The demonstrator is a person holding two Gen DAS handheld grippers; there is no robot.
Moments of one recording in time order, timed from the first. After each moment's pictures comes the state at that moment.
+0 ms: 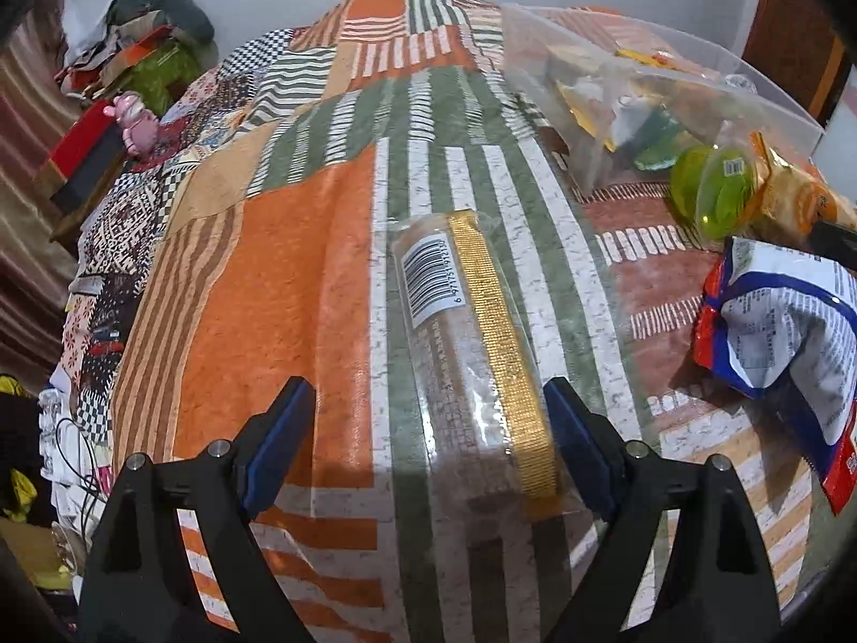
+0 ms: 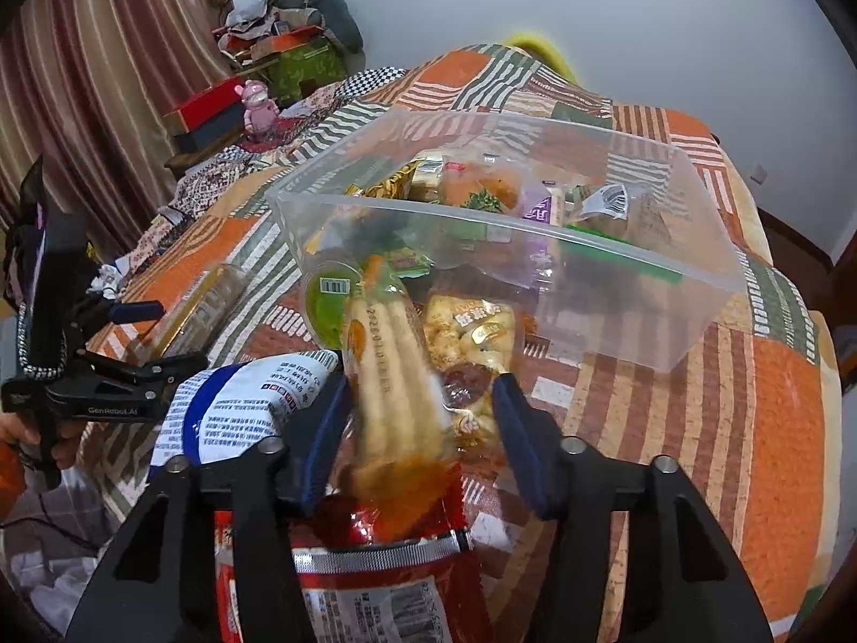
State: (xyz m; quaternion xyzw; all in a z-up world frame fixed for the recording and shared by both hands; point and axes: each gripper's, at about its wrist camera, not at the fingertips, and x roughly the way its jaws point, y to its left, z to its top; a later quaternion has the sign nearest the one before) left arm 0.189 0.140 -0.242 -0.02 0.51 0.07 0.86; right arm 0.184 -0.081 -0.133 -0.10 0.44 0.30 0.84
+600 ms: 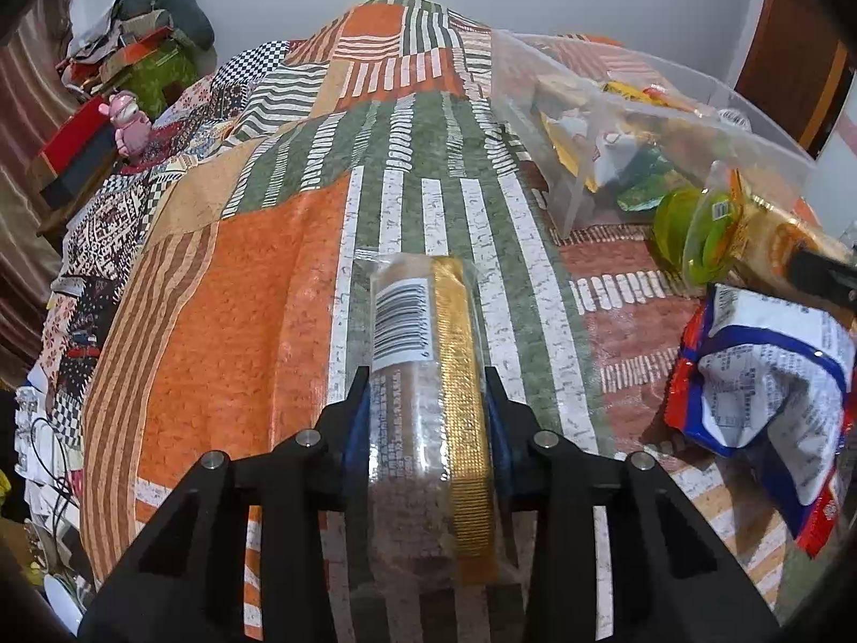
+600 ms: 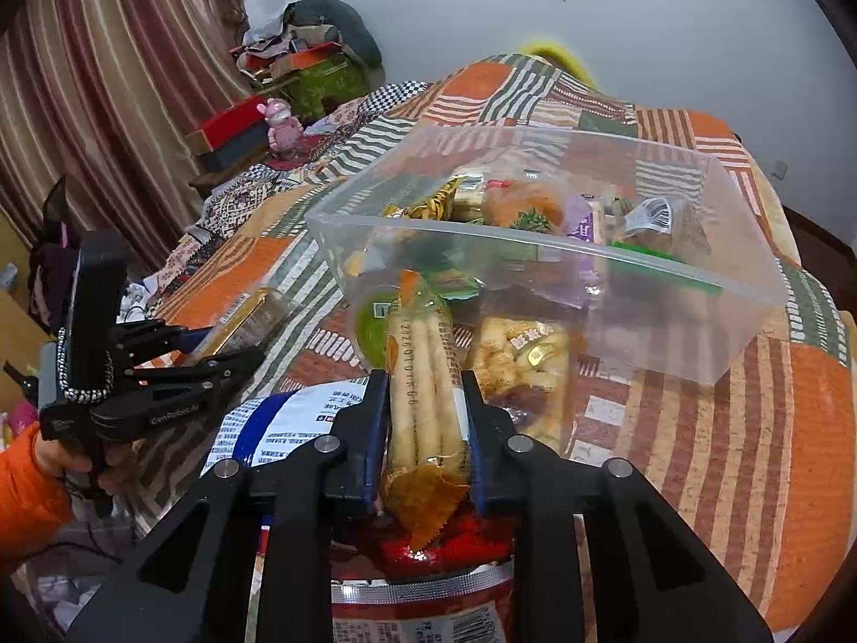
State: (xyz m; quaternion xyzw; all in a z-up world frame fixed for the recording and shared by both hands) left arm 0.202 0.133 -0.239 -0.05 0.48 0.06 0.87; right arm 0.184 -0.065 -0.133 -0.07 0.43 0.33 0.84
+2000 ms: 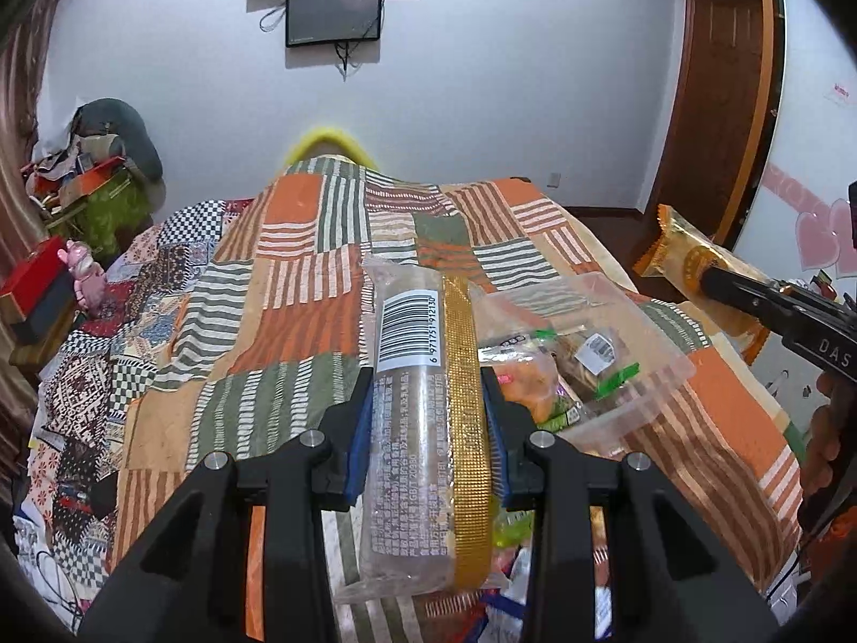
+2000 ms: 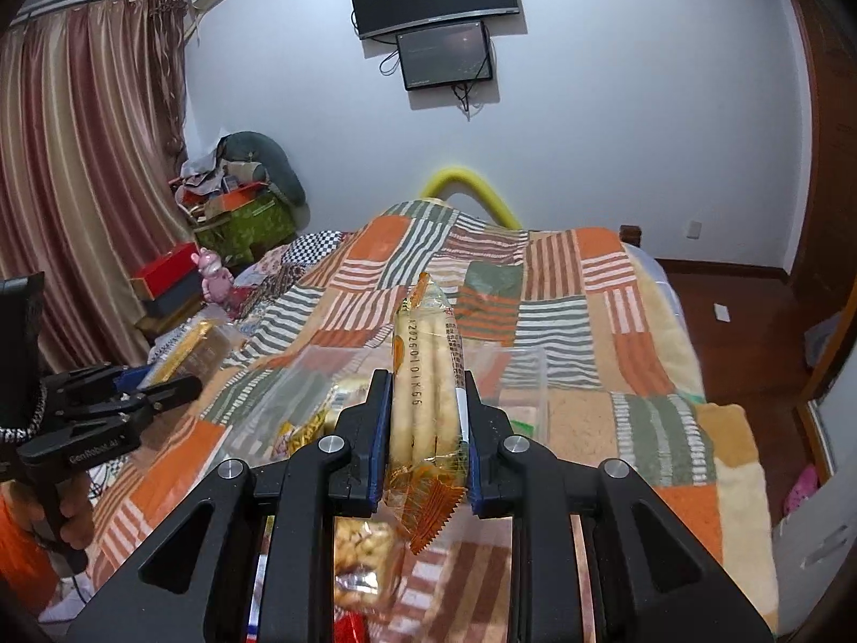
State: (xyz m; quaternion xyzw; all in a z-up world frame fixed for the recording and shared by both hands) left arm 0.276 0.079 -0.095 -0.02 0.34 -0.02 0.94; right arm 0.226 -0.130 -0.037 -0.01 0.29 0.24 0.92
